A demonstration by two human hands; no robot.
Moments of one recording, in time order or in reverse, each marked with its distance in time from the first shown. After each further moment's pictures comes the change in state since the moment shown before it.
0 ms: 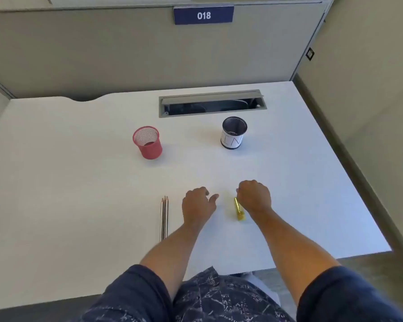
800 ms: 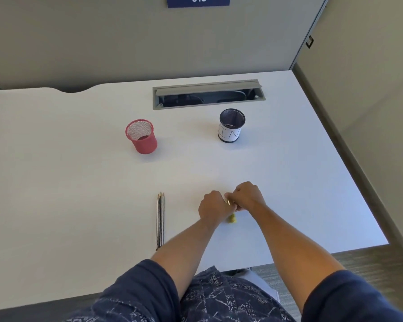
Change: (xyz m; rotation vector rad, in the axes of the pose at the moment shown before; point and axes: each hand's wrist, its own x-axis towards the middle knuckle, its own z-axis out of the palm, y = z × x) left_hand -0.013 0.045 0.021 -0.058 -0.358 -0.163; right_hand 0.003 0.003 0.015 0.521 -0.325 0.286
